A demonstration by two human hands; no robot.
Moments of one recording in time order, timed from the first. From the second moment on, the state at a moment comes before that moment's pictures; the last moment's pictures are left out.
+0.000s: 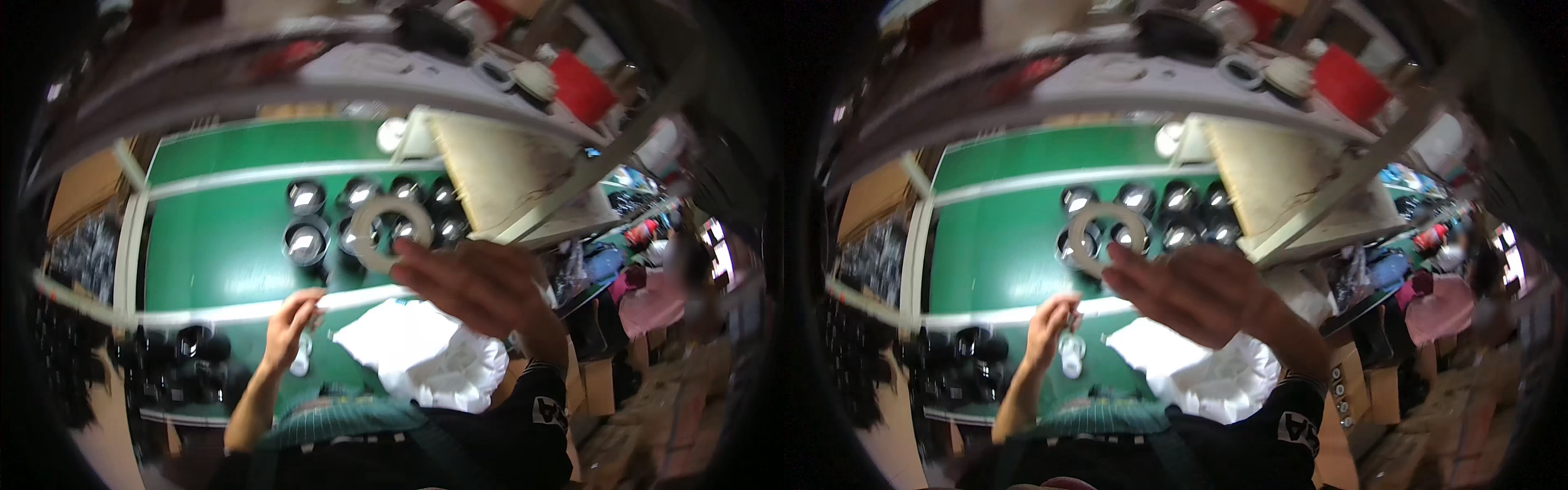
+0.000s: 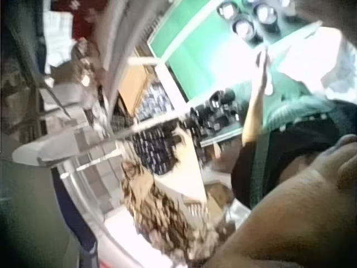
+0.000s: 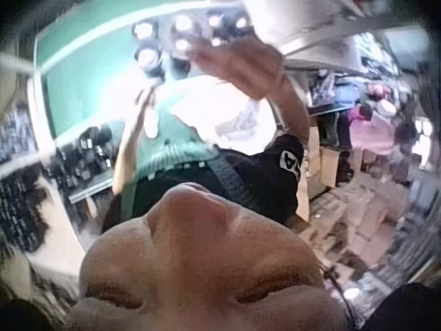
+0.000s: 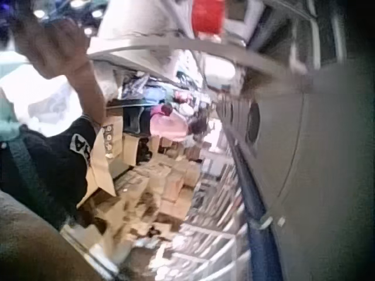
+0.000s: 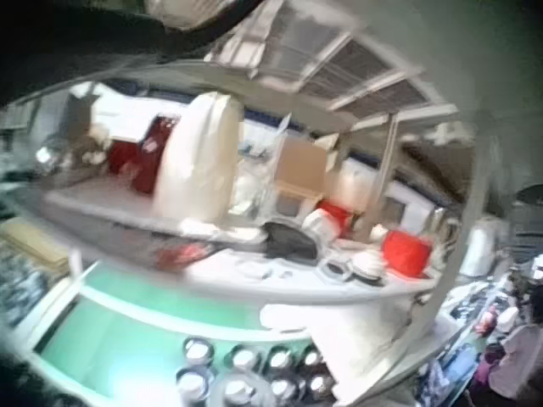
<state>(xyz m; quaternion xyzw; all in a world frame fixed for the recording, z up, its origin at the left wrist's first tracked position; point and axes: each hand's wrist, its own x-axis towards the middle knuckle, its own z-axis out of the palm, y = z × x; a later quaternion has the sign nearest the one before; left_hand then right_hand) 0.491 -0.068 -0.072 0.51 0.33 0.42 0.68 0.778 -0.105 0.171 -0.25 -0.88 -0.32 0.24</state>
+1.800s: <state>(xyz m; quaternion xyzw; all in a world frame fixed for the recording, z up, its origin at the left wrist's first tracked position) 0.449 -0.115 -0.335 0.68 0.60 0.04 0.42 0.906 0.141 0.346 -0.71 -0.68 -0.17 0.08</state>
